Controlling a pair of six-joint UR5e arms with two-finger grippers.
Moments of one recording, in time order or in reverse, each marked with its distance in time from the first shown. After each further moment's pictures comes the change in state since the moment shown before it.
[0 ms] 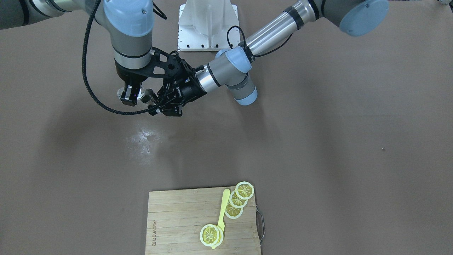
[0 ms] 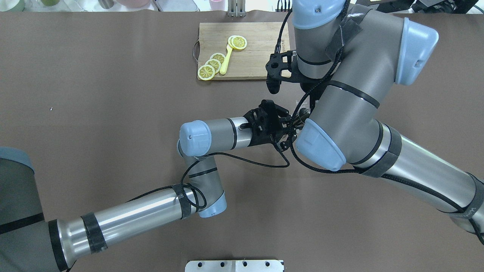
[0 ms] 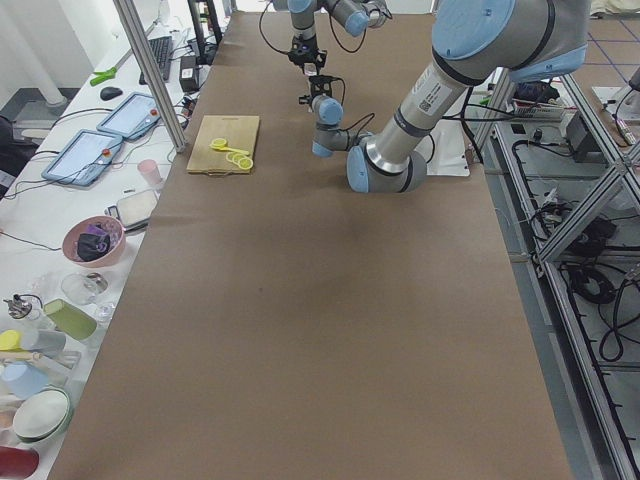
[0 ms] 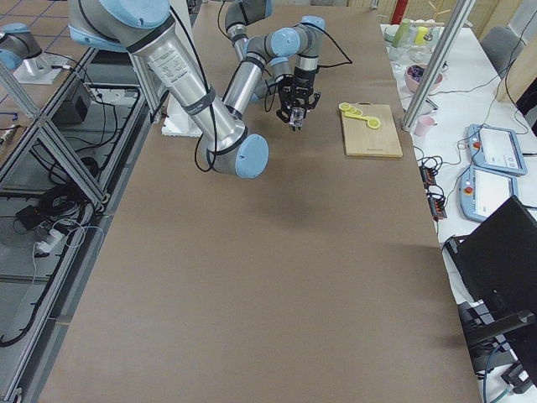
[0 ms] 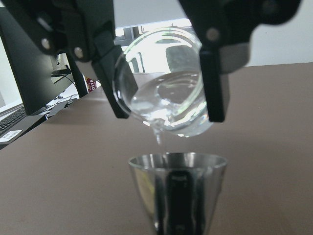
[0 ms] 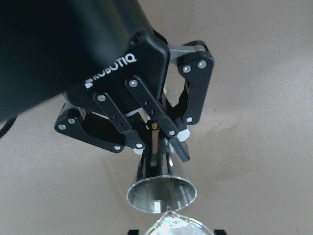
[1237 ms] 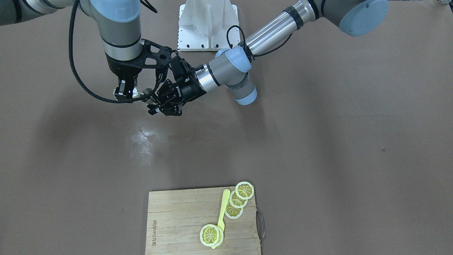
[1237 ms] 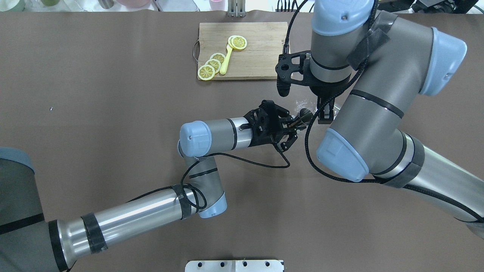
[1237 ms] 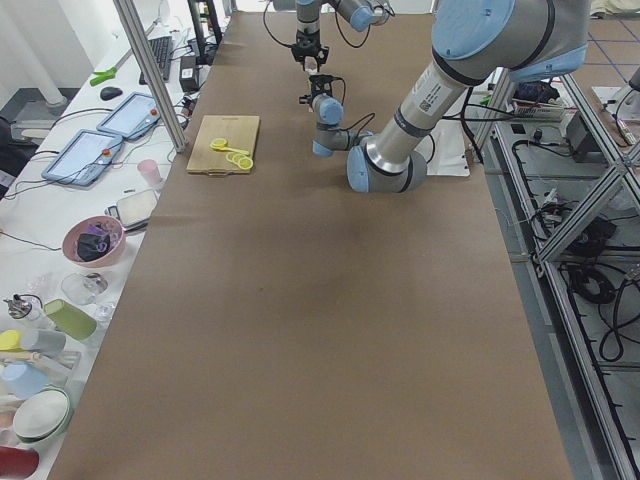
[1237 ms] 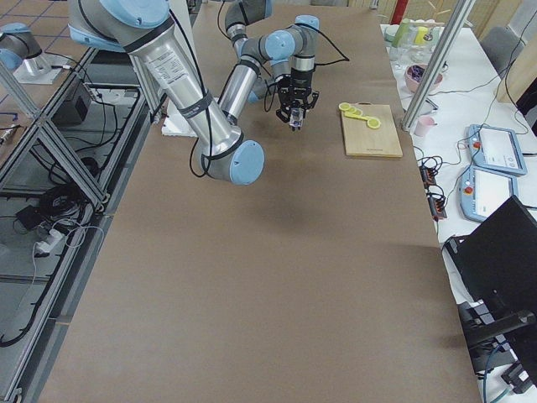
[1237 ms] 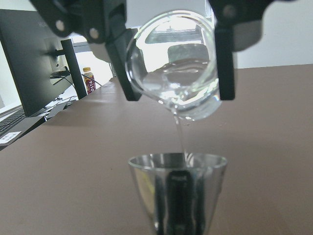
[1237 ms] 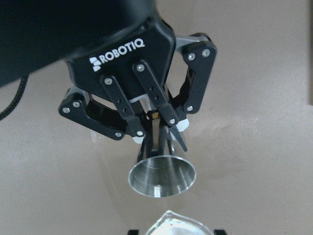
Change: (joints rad) left arm 0.001 0.000 -0.002 -0.002 0.000 0.000; right arm 0.008 -0.084 0.088 0.129 -0.015 0.000
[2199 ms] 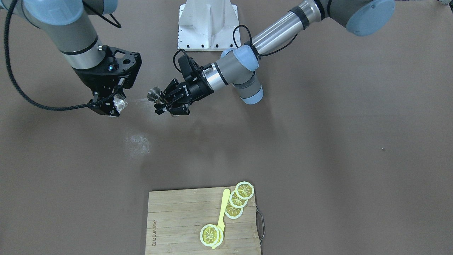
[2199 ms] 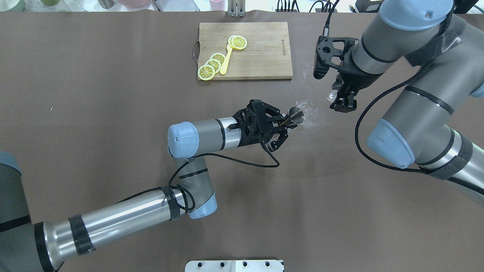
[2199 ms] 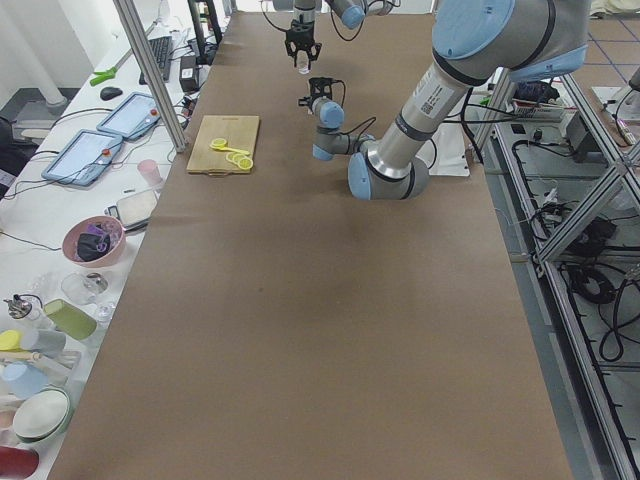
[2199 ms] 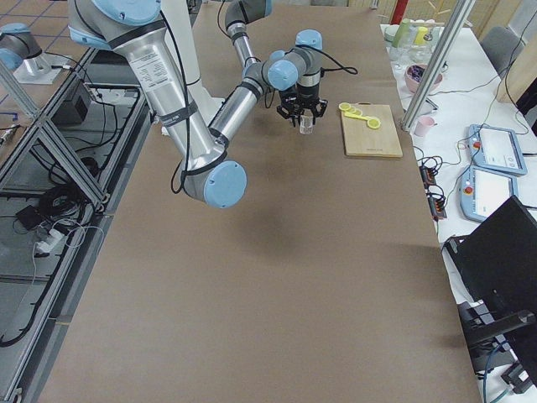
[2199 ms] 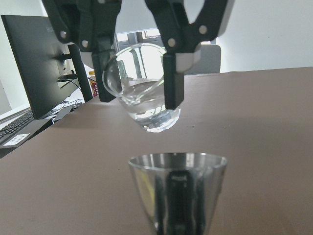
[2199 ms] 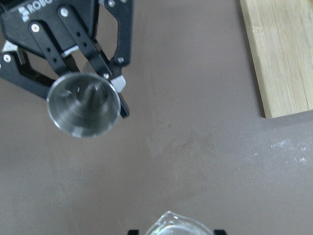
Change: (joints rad) left arm -0.012 0.085 -0.099 0.002 0.014 -0.004; right arm 0.129 -0.243 0.029 0.410 0.157 0.077
